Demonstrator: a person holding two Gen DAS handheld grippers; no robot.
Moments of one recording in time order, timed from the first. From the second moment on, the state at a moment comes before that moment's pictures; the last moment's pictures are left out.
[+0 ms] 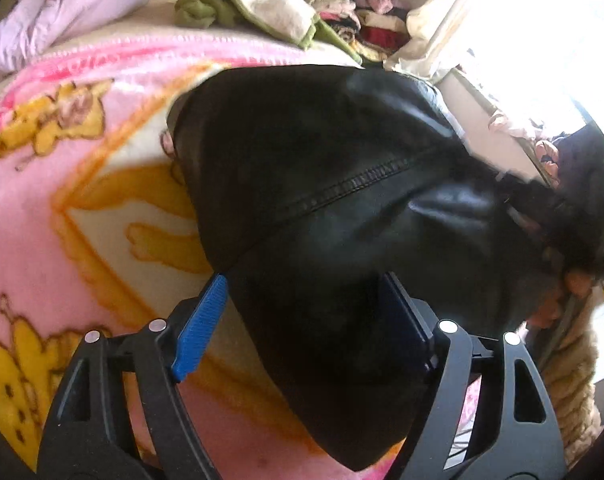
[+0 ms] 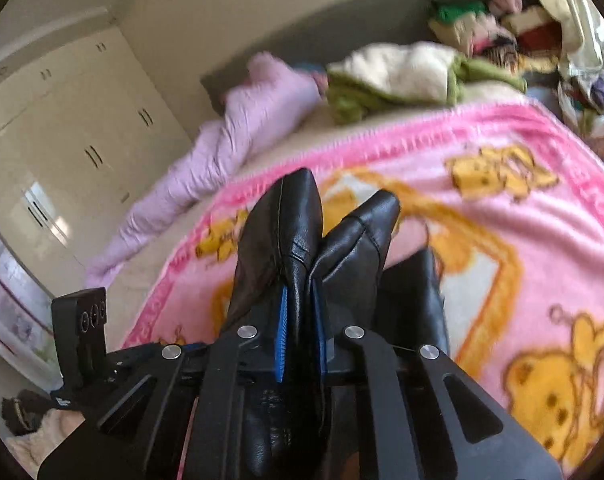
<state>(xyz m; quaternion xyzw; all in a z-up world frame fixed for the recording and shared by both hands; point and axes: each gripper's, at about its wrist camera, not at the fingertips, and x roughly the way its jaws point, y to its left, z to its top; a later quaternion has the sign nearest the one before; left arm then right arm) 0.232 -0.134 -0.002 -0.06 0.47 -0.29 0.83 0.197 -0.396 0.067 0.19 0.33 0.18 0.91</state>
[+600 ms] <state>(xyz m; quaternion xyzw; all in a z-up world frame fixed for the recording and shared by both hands) 0.222 -0.149 -0.017 -0.06 0.48 -0.31 0.82 0.164 -0.450 -0.013 0.22 0.38 0.11 0.89</state>
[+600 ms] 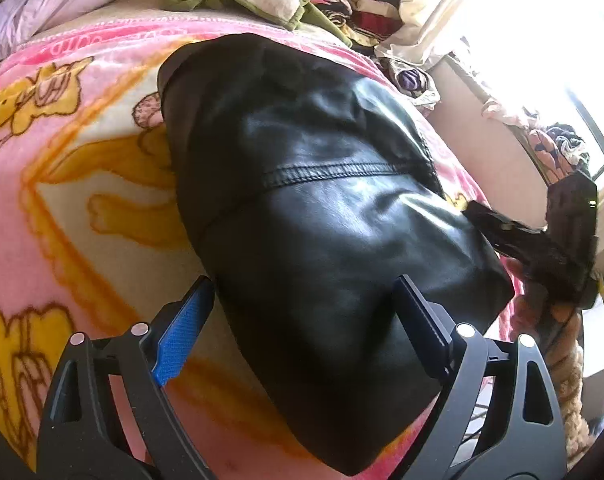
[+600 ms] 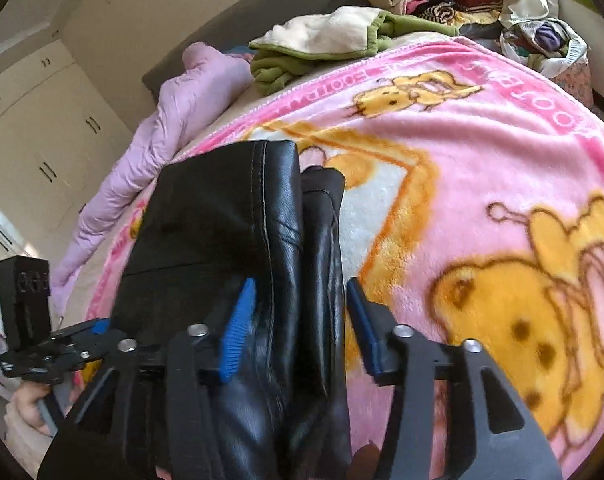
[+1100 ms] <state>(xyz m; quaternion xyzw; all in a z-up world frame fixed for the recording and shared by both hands) 0.202 -0.160 -0.019 -0.04 0.48 -0.30 0.82 0.112 -0.439 0.000 0.25 0.41 0.15 0.86</state>
